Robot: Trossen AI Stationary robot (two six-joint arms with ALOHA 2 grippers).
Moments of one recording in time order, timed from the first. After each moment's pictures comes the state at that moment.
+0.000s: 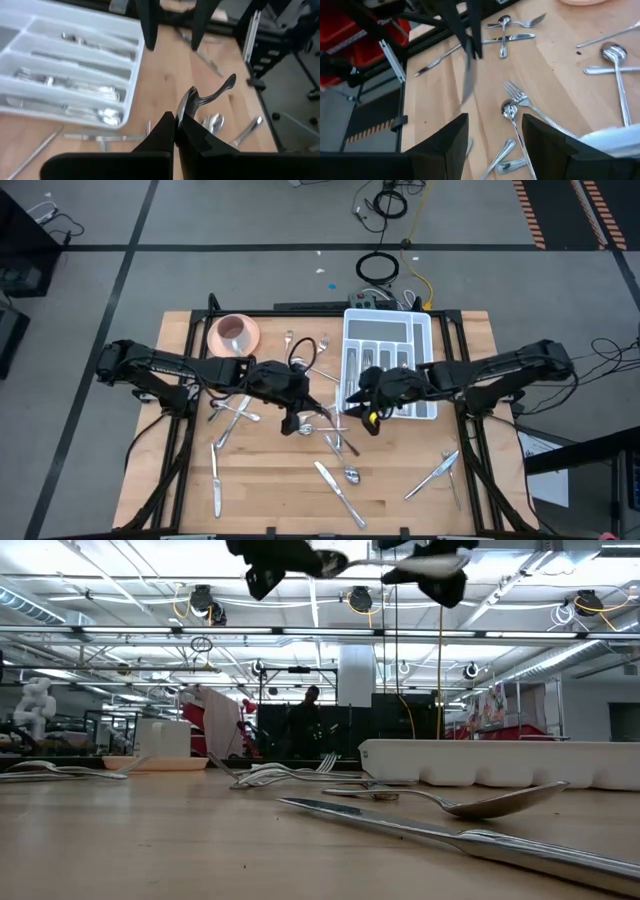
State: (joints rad) left arm -0.10 1.43 1.15 -0.30 0.07 -0.20; right arm 0.16 1.32 1.08 -0.32 0.06 0.57
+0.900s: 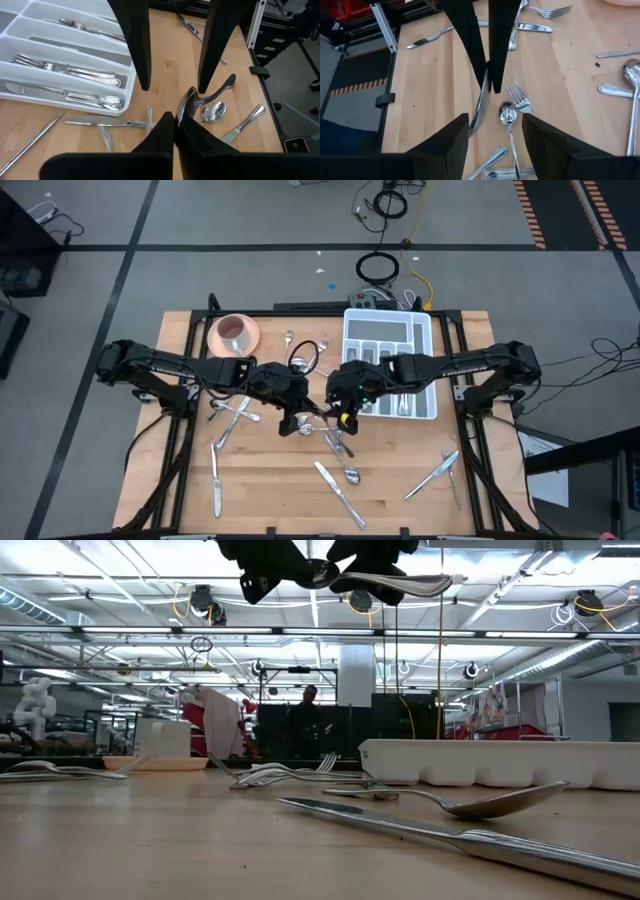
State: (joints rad) left arm -0.10 1.43 1.15 -0.35 0.07 -0.20; right arm 0.08 1.61 1.40 -0.51 -0.08 0.34
